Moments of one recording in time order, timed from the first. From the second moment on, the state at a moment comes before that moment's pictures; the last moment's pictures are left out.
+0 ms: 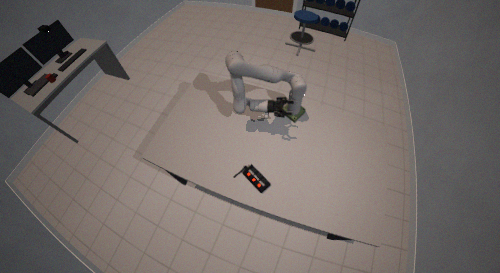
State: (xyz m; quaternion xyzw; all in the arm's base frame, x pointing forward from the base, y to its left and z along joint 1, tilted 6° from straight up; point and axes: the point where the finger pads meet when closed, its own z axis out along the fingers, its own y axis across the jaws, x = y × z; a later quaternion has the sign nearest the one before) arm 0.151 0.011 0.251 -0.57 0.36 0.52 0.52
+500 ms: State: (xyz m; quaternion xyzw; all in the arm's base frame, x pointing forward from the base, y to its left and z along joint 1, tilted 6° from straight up) arm 0.151 0.011 0.251 -0.57 0.36 0.52 0.52
